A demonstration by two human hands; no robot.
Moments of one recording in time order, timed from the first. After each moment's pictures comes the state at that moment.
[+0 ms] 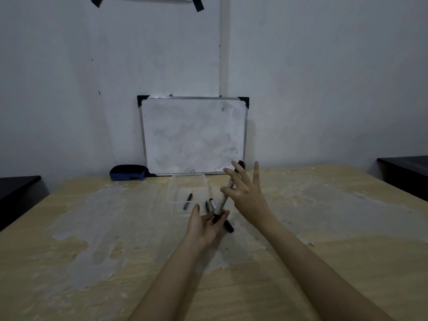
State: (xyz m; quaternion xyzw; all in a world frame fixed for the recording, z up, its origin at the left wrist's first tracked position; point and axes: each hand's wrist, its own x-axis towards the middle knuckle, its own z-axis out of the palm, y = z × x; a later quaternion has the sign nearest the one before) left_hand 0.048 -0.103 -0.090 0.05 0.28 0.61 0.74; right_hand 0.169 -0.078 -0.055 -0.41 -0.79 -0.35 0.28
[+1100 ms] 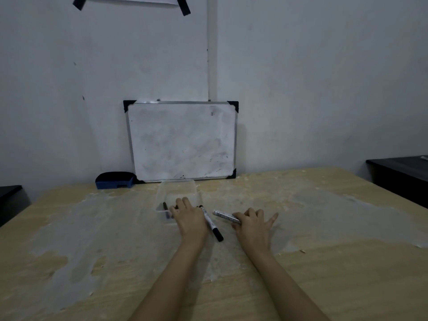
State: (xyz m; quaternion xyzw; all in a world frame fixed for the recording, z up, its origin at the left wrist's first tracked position) left_hand 0.057 -0.065 -0.098 0.61 0.78 0.08 -0.12; right_hand 0.188 -0.079 -0.116 -0.70 -0.68 -0.03 0.23
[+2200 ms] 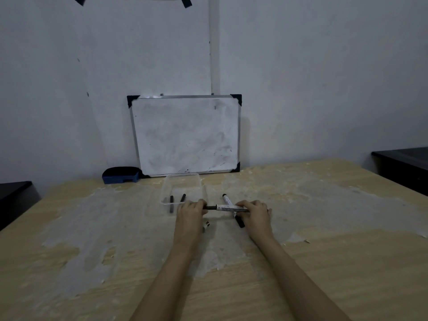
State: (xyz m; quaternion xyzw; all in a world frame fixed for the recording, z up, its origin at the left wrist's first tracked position) left_hand 0.030 -0.092 -0.111 0.70 0.62 0.35 -0.03; right_hand 0.194 -0.068 -0.124 -0.64 -0.66 0.11 0.37
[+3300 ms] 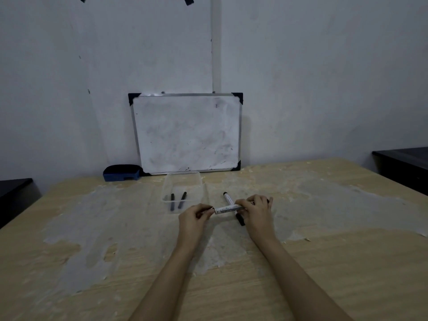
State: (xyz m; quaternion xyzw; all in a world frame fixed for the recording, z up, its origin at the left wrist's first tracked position) left_hand 0.031 -0.090 -0.124 0.59 0.55 0.54 0.25; right_hand 0.194 -0.071 -0.126 -0.59 -0.71 -0.01 0.38
